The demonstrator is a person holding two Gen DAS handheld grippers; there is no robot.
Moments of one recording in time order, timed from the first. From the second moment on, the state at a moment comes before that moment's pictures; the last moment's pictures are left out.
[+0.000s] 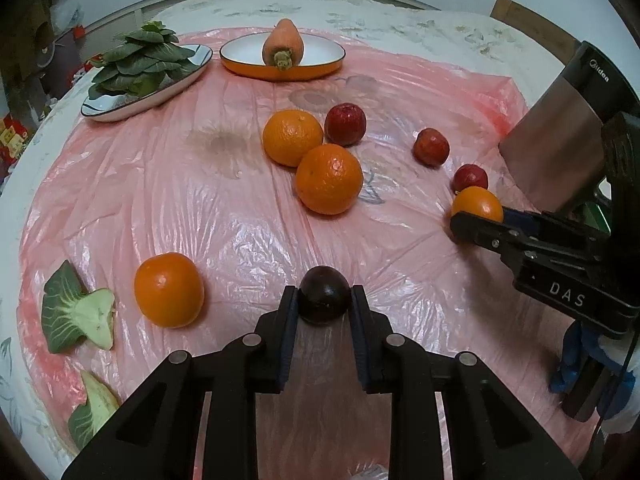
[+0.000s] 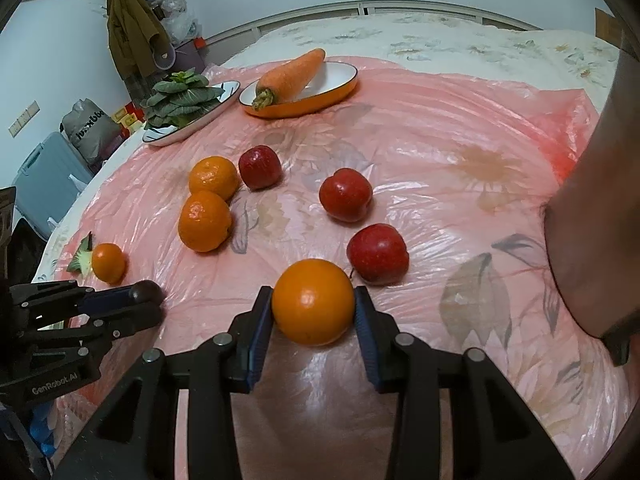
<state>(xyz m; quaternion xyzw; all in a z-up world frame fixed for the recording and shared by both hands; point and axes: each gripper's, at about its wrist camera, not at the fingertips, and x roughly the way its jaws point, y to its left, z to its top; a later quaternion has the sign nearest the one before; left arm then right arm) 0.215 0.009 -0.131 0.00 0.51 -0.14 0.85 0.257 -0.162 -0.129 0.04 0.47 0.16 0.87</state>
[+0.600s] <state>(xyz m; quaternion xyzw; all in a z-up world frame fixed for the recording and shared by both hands) 0.182 0.007 -0.104 -0.01 0.49 -0.14 0.86 0.212 -0.177 -0.101 0.04 0.45 0.16 0.88</state>
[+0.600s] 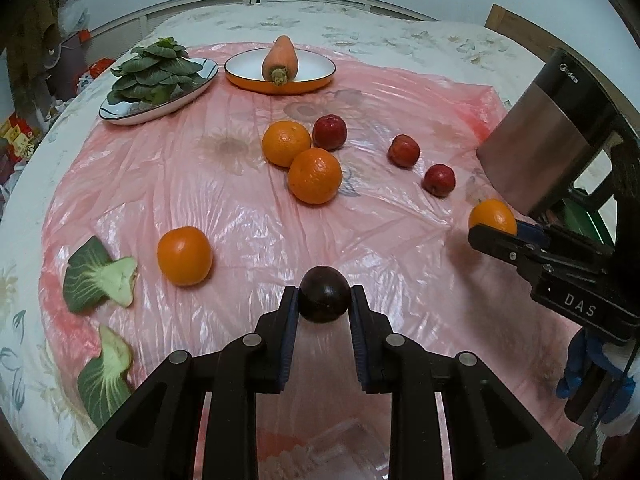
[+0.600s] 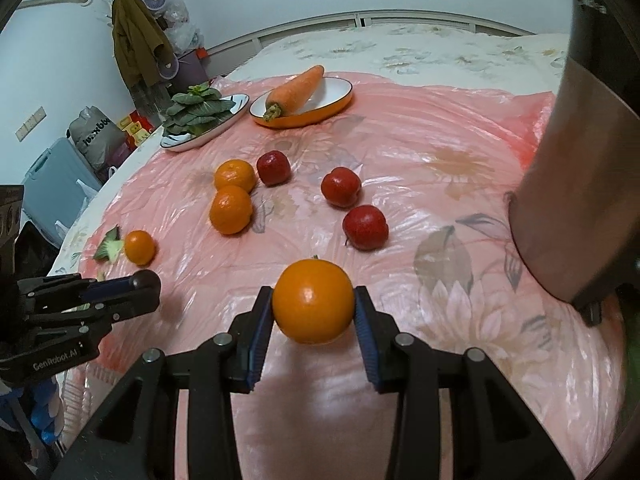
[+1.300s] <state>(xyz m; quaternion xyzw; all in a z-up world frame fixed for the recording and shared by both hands) 0.113 -0.023 -0.076 0.01 0.48 -0.14 0.87 0.117 -0.211 -0.073 0.05 0.44 0.15 0.88</state>
